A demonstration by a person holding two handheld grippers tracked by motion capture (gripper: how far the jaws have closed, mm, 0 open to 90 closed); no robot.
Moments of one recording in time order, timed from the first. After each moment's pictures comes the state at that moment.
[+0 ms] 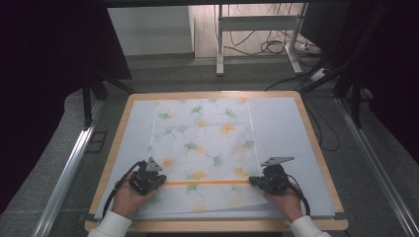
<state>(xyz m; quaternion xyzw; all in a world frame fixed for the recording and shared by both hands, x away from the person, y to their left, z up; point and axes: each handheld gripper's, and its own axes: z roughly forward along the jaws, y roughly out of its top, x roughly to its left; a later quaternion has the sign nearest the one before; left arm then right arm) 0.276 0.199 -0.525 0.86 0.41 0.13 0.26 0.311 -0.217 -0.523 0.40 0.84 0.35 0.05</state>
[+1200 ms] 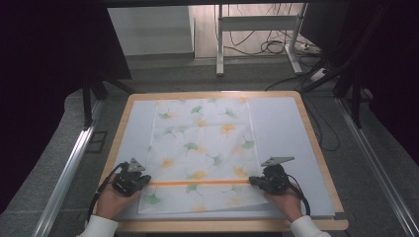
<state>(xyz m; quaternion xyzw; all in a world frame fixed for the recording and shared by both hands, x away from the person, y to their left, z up) 0.266 0.243 -0.524 0.84 0.45 0.15 0.26 0.311 -0.217 -0.523 0.40 0.84 0.35 0.05</state>
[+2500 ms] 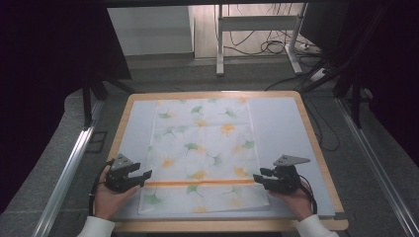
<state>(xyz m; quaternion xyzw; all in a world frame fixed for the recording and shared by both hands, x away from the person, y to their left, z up) 0.264 0.263 -0.519 0.77 0.49 0.18 0.37 0.305 -0.245 -0.506 0.38 0.82 0.42 0.09</state>
